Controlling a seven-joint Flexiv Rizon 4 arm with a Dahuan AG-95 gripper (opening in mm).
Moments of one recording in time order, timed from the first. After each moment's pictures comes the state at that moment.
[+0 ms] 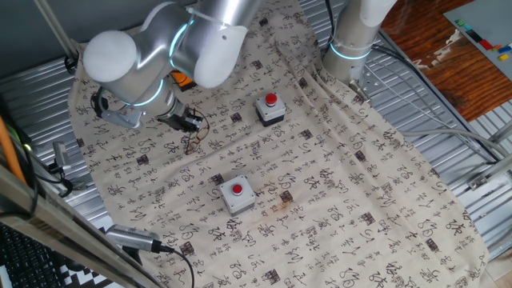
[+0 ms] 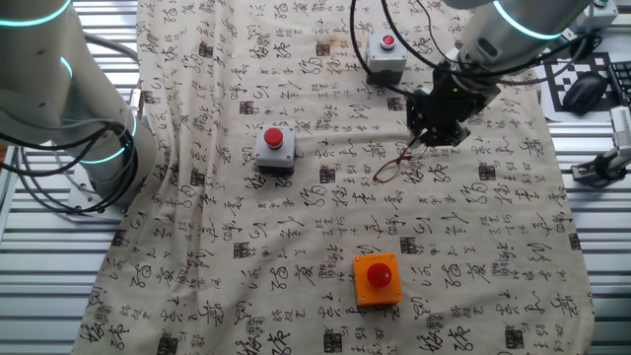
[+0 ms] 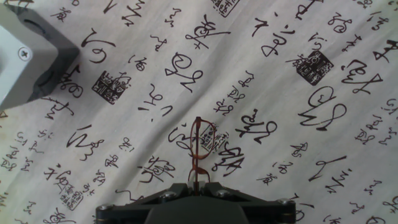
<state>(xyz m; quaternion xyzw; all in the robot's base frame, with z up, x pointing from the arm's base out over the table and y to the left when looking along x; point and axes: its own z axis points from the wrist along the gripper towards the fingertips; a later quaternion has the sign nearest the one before) 0.539 0.013 0.091 0.36 -0.92 0.00 0.14</state>
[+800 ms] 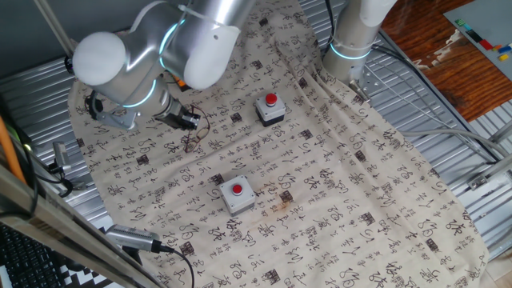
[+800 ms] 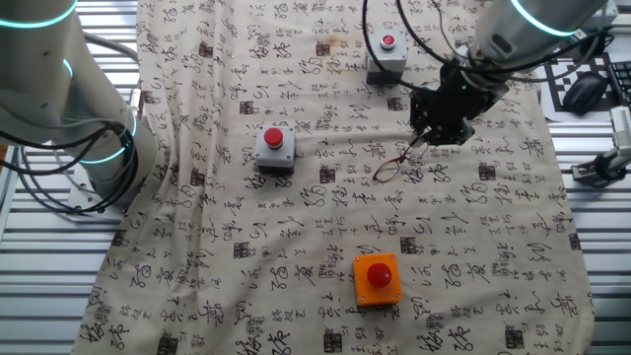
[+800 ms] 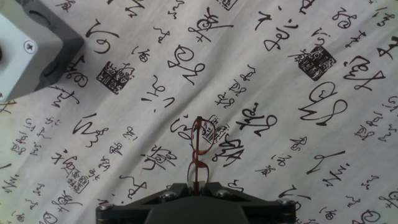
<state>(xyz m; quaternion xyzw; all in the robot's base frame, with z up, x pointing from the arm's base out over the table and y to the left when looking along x) 0.541 0.011 0.097 0.37 -0.92 -0.01 0.17</state>
